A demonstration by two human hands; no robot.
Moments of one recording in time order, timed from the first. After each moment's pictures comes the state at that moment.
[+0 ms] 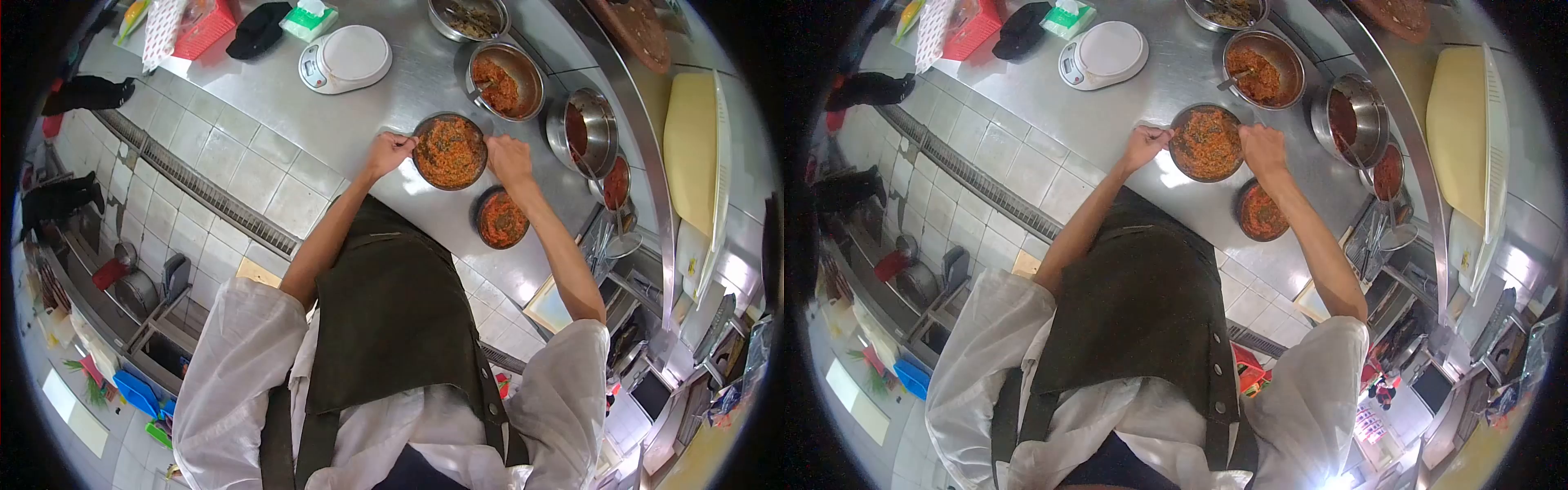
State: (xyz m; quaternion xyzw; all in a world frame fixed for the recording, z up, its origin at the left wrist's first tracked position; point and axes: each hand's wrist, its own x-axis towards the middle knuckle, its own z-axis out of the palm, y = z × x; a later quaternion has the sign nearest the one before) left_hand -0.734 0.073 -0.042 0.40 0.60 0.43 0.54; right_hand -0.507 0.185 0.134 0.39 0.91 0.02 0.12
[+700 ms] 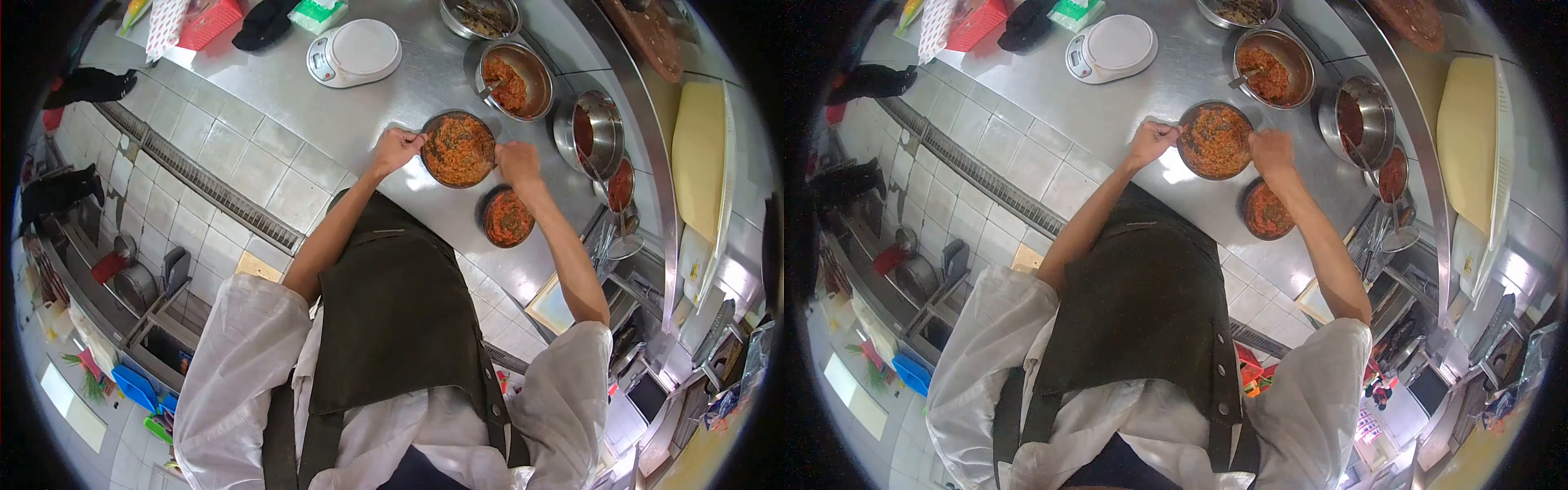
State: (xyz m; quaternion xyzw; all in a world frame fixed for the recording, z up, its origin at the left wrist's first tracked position) left_hand -0.732 0.072 -0.039 0.41 0.63 0.45 0.48; right_hand -0.511 0.182 0.141 0.37 0.88 0.02 0.29
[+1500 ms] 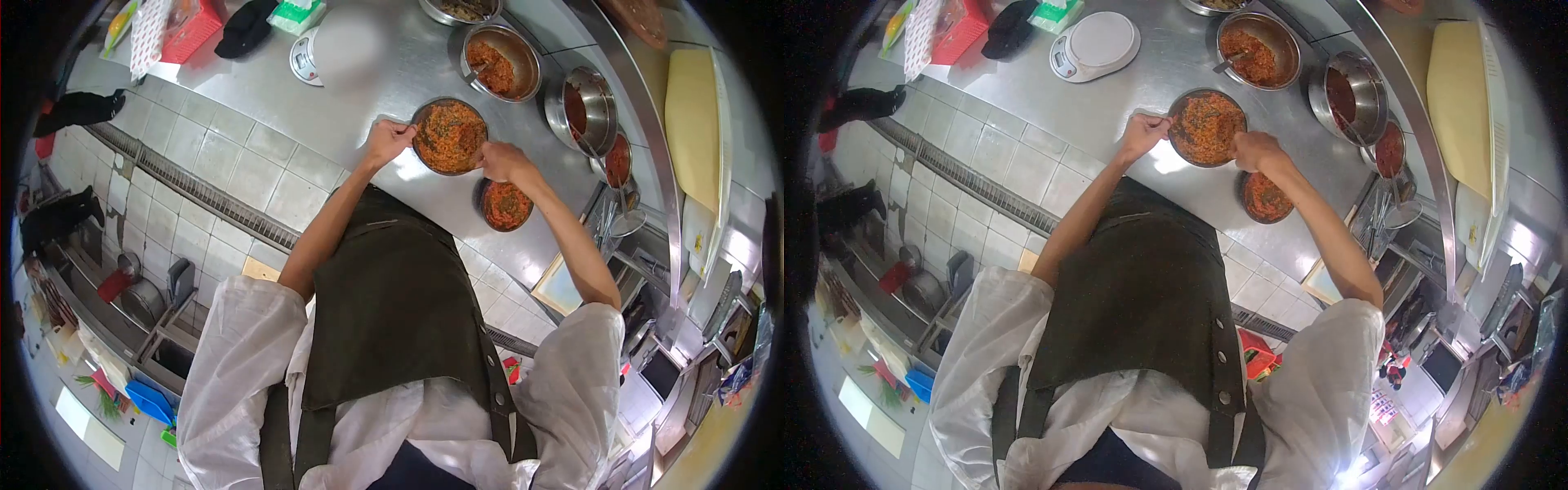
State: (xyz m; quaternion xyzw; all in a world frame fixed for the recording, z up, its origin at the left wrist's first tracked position) left_hand -0.732 0.073 -0.035 0.40 0.63 0.43 0.51; right_hand -0.507 0.169 0.141 0.41 0.80 -0.23 0.38
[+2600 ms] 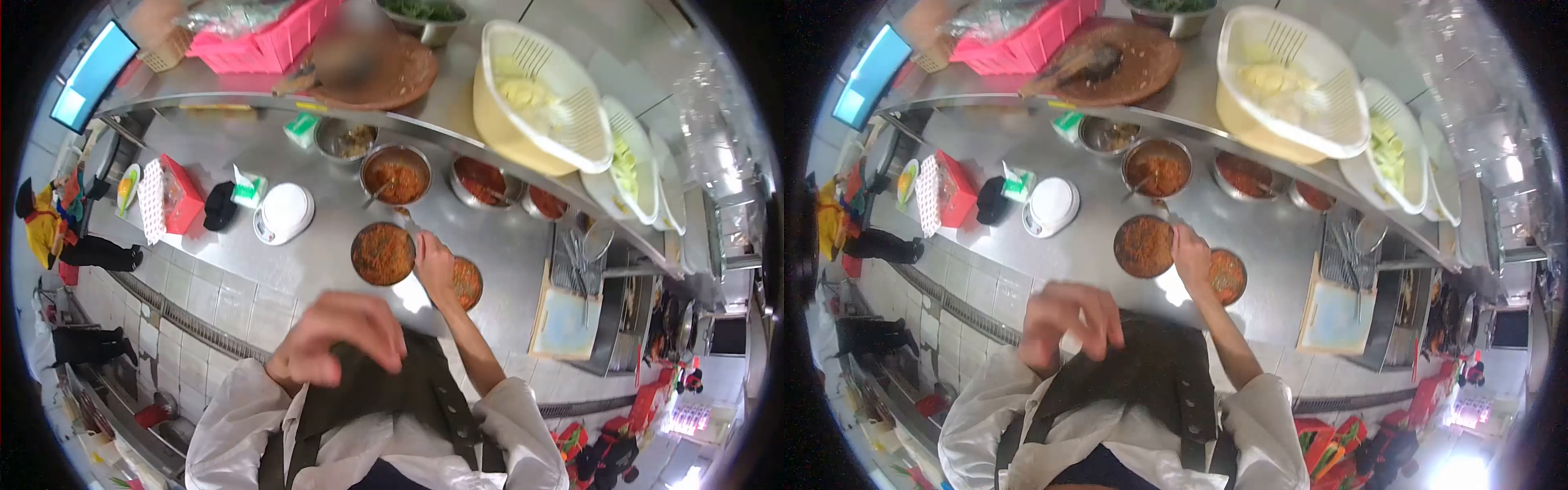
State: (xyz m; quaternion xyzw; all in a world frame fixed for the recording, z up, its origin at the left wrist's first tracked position) left_hand -0.694 0.026 0.401 0.60 0.05 0.54 0.58; right_hand -0.475 0.112 0.148 0.60 0.73 -0.09 -0.32
